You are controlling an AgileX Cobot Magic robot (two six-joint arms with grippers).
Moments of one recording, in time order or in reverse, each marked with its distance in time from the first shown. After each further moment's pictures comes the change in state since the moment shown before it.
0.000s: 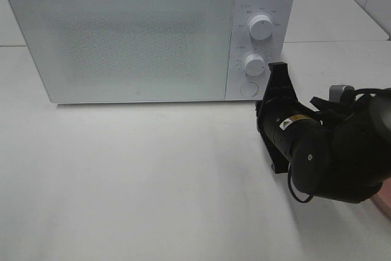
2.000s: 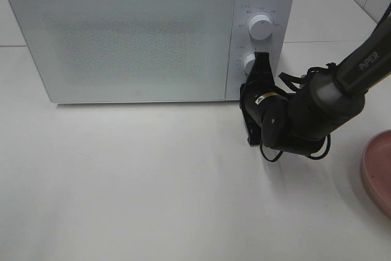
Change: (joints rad) left arm 0.000 0.000 0.000 0.000 0.000 0.000; right arm -0.179 0.254 -0.320 -0.172 0.071 0.133
